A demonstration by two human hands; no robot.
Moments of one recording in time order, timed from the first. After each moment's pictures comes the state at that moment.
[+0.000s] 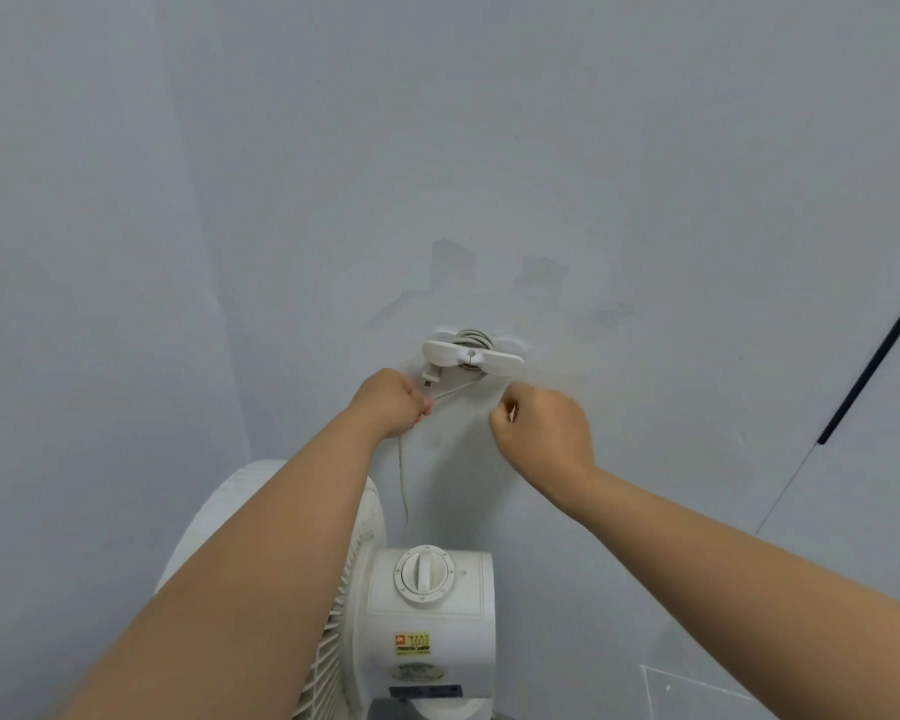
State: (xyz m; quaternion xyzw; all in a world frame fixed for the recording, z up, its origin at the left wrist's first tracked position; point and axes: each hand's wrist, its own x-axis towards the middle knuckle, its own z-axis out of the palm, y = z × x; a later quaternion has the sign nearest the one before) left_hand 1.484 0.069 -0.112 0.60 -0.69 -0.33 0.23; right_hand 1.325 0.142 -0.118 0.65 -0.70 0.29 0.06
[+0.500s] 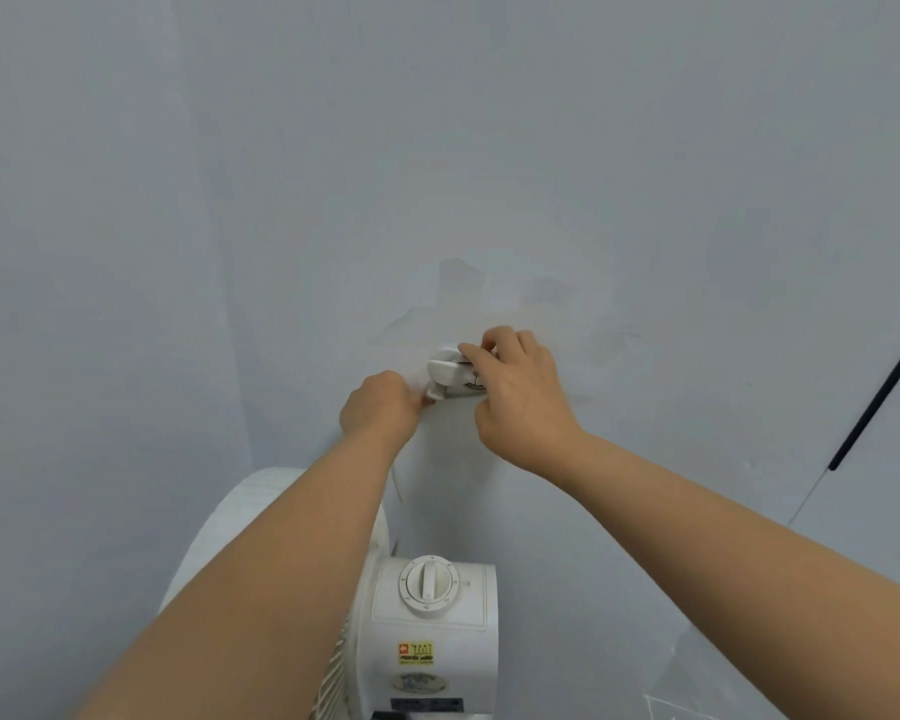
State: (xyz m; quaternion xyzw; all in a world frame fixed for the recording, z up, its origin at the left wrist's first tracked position) left_hand 1.477 0.062 -0.108 0.69 -0.65 -0.20 0.26; right_hand 1.338 0.121 -0.081 0.77 -0.56 0.24 0.20
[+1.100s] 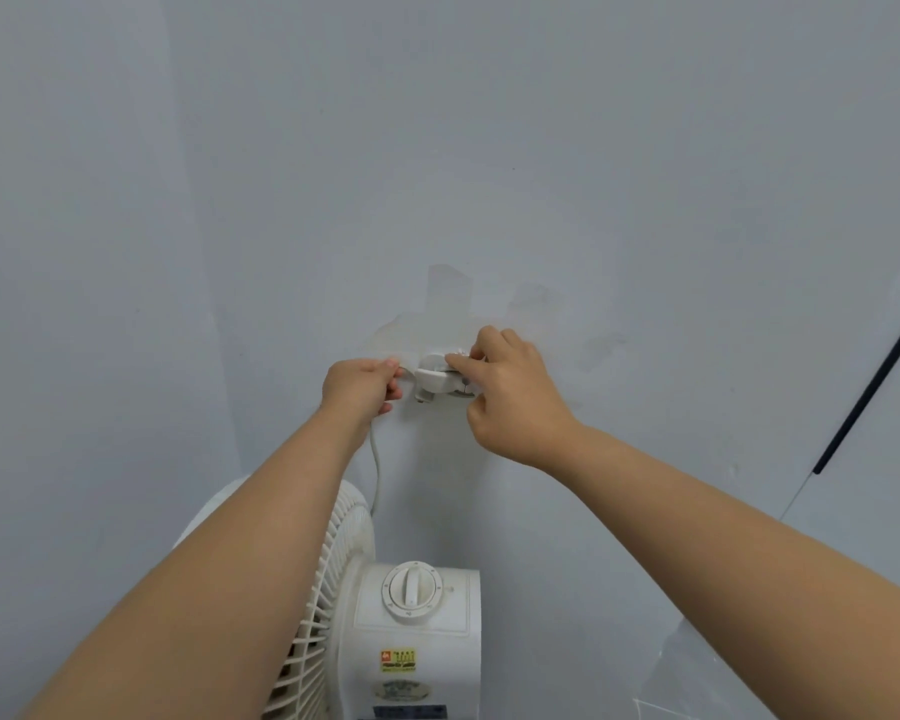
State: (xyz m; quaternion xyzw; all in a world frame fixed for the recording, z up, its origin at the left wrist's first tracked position) left_hand 1.490 0.054 -0.098 0.53 -0.47 -0.48 0.52; right_hand 1.335 0.123 -0.068 0.79 -0.55 0.21 0.15
